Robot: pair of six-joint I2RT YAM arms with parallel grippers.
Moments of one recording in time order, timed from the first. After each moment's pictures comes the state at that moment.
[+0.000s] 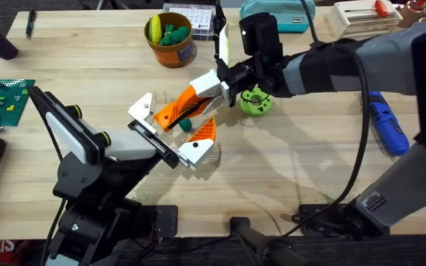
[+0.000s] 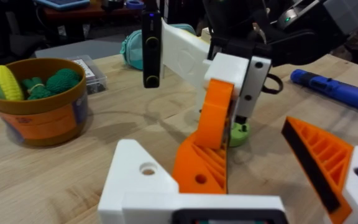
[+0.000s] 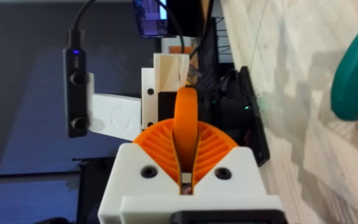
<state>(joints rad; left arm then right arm) -0.30 0.00 0.01 -0.07 0.41 -0.08 0.54 1.92 1.02 0.38 -1.46 1.01</state>
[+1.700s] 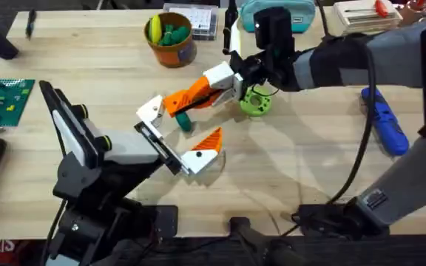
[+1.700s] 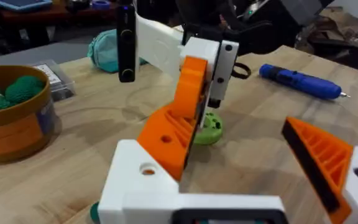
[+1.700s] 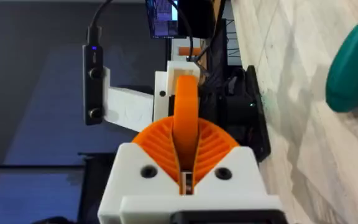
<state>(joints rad) -0.29 0.00 0.01 -0.07 0.54 -0.08 0.47 1.92 1.02 0.39 -1.55 1.00</state>
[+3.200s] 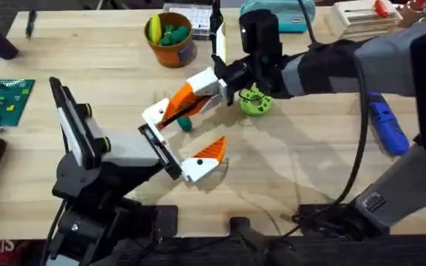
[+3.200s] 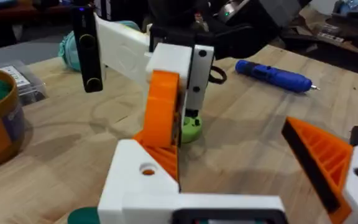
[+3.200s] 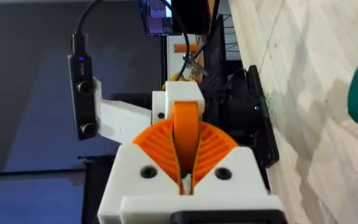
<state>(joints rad) -0.28 0.00 0.01 -0.07 0.66 -0.09 0.56 1.92 1.01 0.48 -1.47 1.13</state>
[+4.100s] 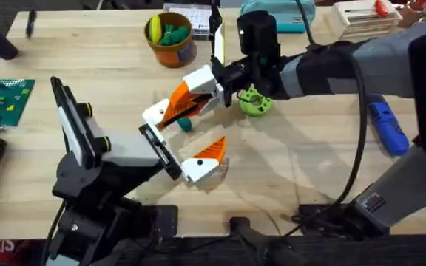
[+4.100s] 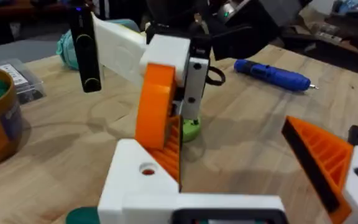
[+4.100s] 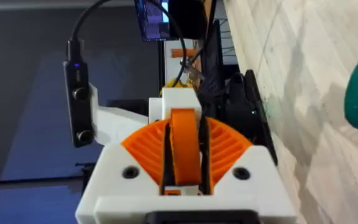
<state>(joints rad) -0.28 0.00 0.01 -0.07 0.67 -0.10 0.57 1.92 1.01 0.48 -1.43 1.14</state>
